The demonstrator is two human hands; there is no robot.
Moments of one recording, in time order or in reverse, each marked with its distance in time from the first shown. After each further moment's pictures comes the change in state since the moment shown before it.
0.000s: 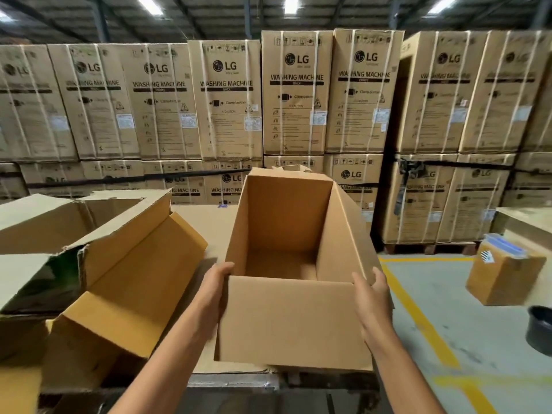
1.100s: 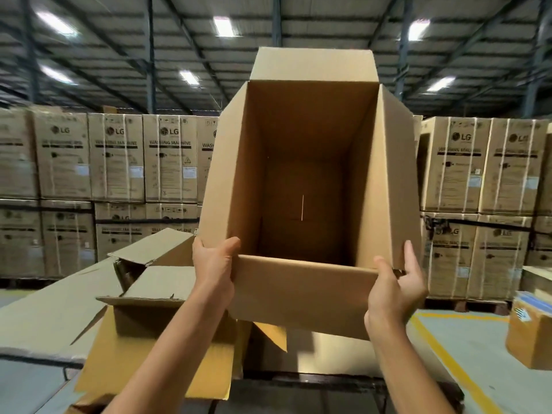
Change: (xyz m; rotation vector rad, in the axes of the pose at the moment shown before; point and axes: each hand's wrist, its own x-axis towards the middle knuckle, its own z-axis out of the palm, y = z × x) left_hand -0.235 0.154 -0.308 -0.254 0.306 0.546; right_hand -0.382 -0.143 0.139 0.579 0.297 -0.539
